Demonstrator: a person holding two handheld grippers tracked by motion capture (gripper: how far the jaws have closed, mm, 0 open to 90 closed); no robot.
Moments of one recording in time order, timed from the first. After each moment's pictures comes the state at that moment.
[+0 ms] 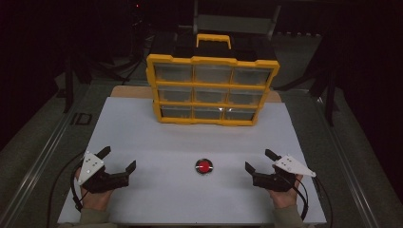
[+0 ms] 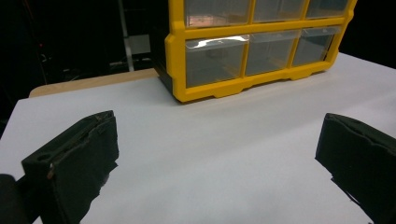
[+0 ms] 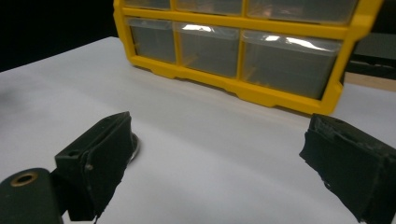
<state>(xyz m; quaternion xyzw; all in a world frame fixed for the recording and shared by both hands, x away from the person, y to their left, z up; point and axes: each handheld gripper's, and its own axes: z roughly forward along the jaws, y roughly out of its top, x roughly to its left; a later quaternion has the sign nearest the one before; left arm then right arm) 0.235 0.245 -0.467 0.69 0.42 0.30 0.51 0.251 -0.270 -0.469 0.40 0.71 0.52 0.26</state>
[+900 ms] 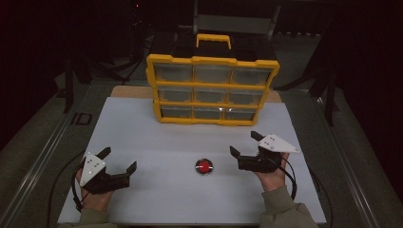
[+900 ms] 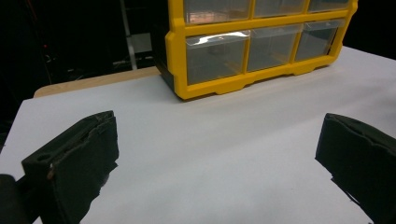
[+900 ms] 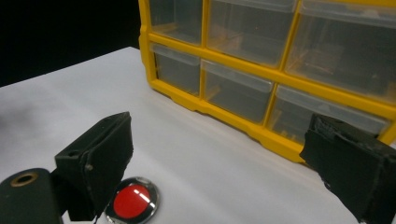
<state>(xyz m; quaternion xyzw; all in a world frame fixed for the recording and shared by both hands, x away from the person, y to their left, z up) 0.234 0.242 -0.468 0.69 0.42 0.31 0.50 0.285 -0.224 -0.418 0.36 0.74 0.51 0.26</state>
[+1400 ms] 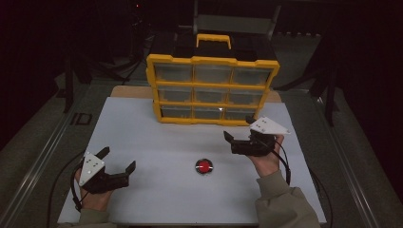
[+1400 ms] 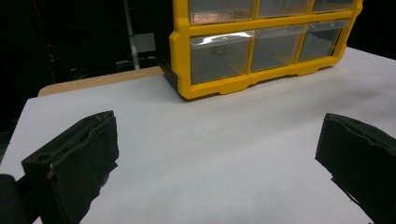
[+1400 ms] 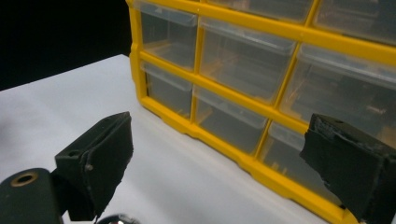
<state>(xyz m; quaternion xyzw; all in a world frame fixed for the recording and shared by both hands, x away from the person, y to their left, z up) 0.234 0.244 -0.468 0.69 0.43 0.31 0.50 0.317 -0.203 -0.389 0.34 0.74 0.50 0.28</state>
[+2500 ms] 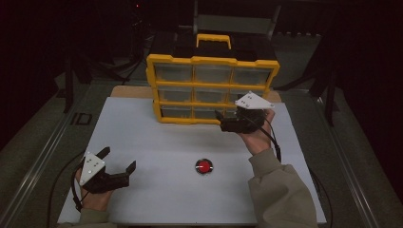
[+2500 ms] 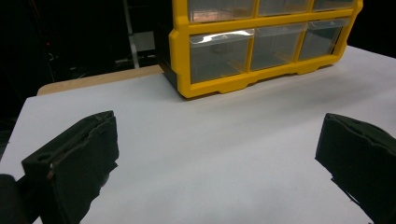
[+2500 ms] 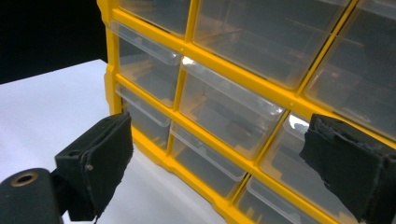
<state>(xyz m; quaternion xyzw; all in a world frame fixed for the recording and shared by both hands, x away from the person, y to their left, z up) 0.235 0.243 -0.468 0.69 0.43 0.31 0.49 0.363 -0.172 -0.354 0.32 0.76 0.47 0.33</state>
